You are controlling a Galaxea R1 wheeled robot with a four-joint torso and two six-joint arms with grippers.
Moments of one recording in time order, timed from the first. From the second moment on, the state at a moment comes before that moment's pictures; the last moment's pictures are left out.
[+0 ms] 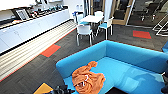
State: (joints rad) left arm 0.74 2.56 -1.94 0.96 0.10 -1.15; right arm -1.58 3.03 -2.64 0.17 0.19 -0.12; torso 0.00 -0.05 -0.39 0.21
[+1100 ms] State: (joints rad) left arm 1.35 2.63 -2.22 1.34 -0.13 -1.15; right arm -1.58 3.04 -2.66 0.17 0.19 -0.12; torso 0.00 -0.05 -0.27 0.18
